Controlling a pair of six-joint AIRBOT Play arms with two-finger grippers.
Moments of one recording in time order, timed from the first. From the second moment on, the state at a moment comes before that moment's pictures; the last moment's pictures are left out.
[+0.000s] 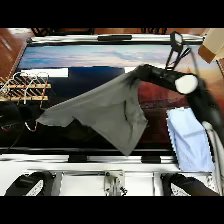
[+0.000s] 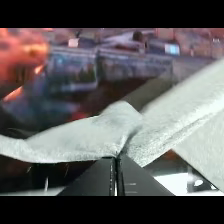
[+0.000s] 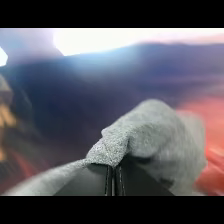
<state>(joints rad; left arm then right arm) -0.14 -0.71 1.05 1.34 -1.28 -1.71 0.25 -1.25 1.20 -0.93 0.50 1.50</state>
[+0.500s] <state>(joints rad) -0.10 -0.89 0.97 1.26 -1.00 -1.65 0.13 -1.33 1.19 -0.85 0.83 1.40</state>
